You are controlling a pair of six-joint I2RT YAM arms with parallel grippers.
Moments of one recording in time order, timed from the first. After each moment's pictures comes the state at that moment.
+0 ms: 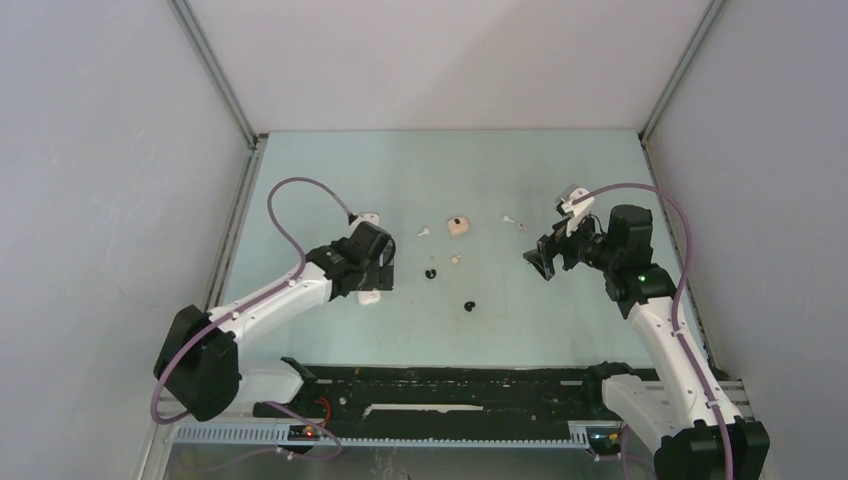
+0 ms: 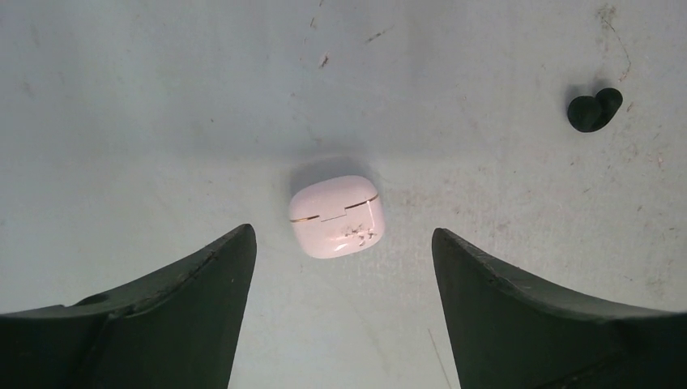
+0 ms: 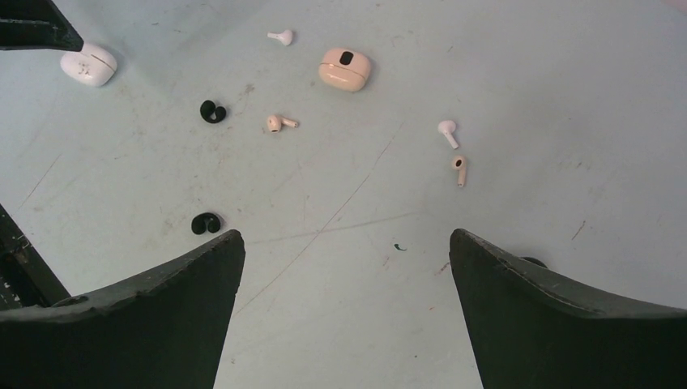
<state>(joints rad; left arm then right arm) -0.63 1.27 0.82 -0.60 -0.36 -0.49 0.09 0.90 0.73 -0.30 -0.62 -0.29</state>
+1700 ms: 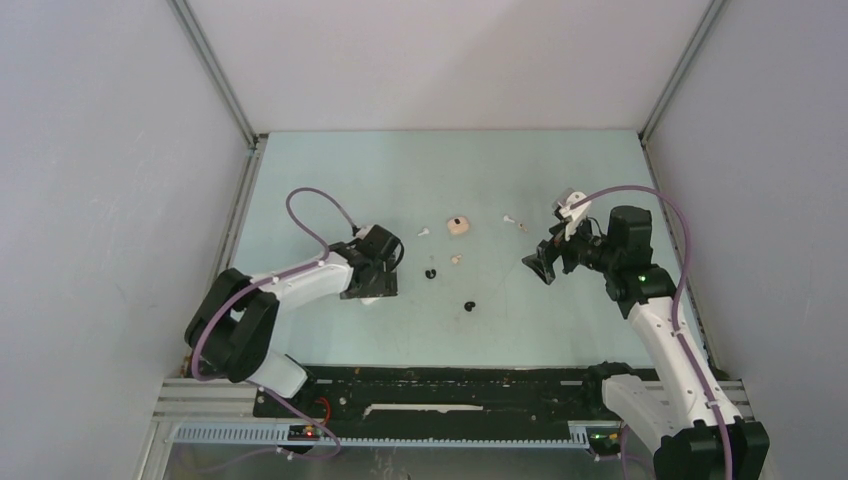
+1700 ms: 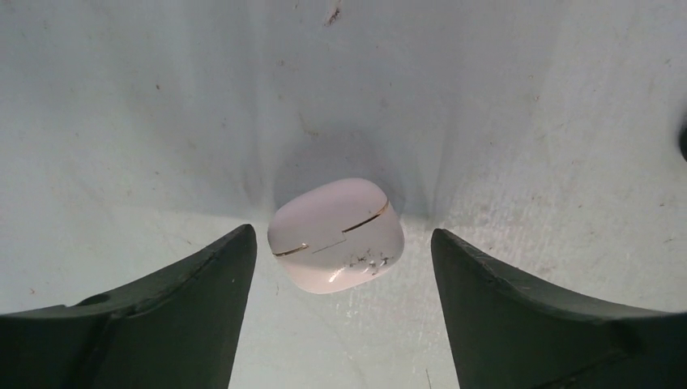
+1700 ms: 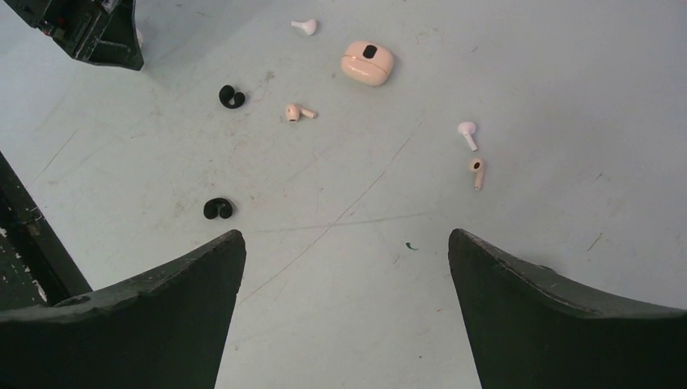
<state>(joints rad) -0.61 1.50 0.81 -0.55 -0.31 -0.63 0.09 0.90 0.73 -0.34 -0.68 -0.35</state>
